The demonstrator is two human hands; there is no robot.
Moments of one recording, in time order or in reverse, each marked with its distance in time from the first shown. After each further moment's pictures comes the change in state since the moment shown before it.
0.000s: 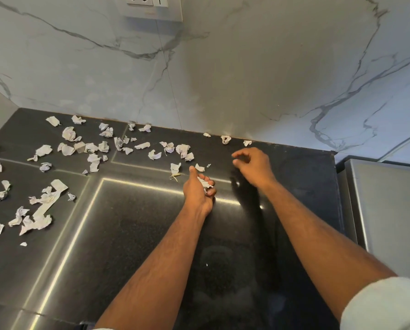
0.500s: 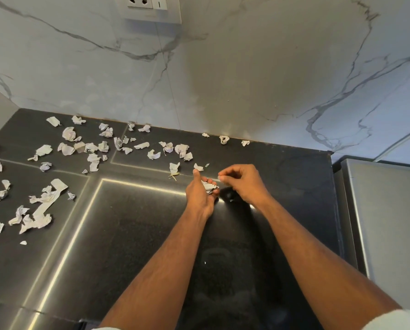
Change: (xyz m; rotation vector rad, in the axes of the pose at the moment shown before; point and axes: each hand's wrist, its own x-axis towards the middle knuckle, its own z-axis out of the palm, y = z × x) left_hand -0.011 -0.010 -0.002 0.079 0.003 0.028; right_hand -0.048 -0.017 0.008 0.213 -0.190 0.046
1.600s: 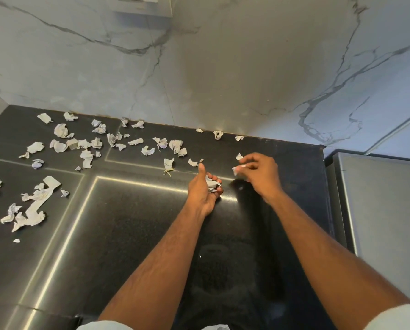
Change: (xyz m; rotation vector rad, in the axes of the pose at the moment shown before) left_hand -0.001 -0.014 0.003 0.060 -0.112 -0.081; right_hand -0.008 0.019 -0.039 0.013 0.244 0.066
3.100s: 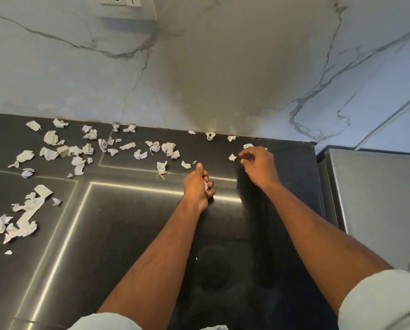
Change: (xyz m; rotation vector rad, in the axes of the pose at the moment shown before) left_hand 0.012 0.003 0.011 0.189 0.042 0.028; right_hand 0.032 0.016 -0.010 -0.293 0.108 -0.137
